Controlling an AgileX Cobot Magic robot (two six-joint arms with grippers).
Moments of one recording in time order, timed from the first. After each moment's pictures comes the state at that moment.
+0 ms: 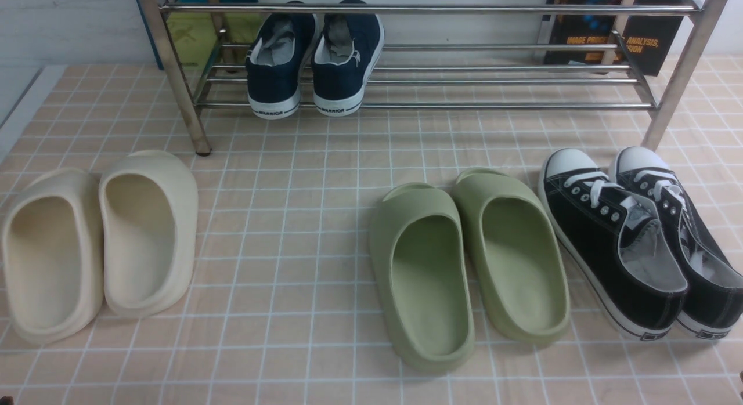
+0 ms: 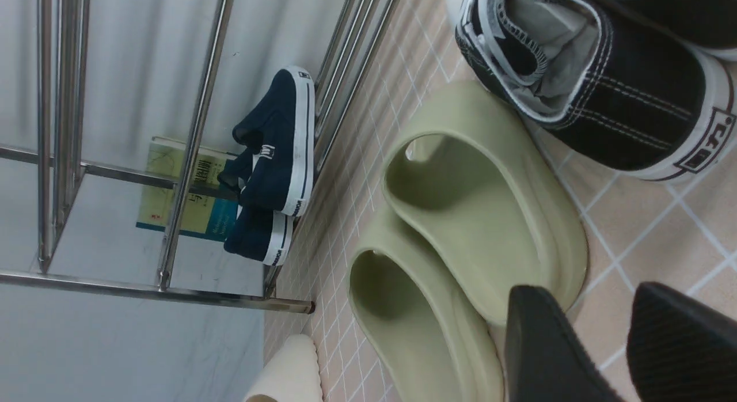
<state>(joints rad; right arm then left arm) -0.04 -0.01 0.02 0.82 0.39 0.44 0.04 -0.01 0.02 0.33 0.38 -0.11</state>
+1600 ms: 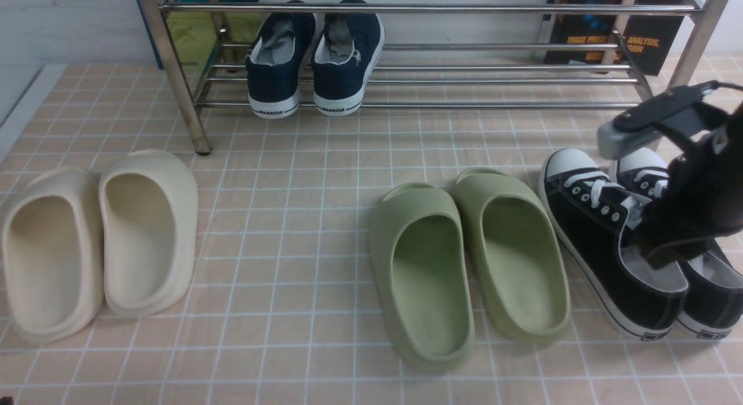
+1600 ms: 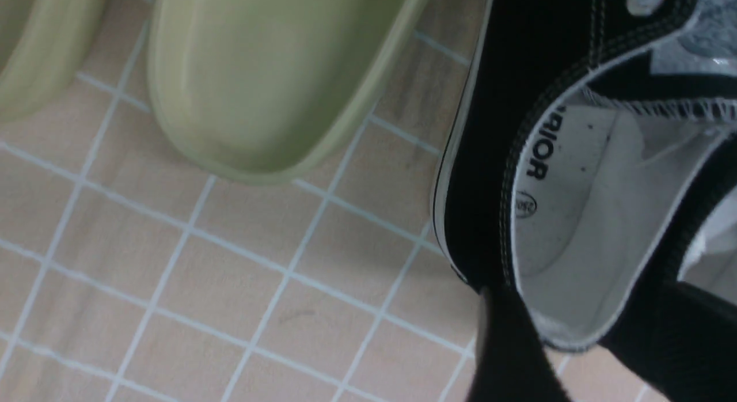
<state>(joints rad) 0.28 1.57 -1.19 -0.02 1.03 -0.14 0.04 -0.01 0.02 0.33 0.38 -0.11</state>
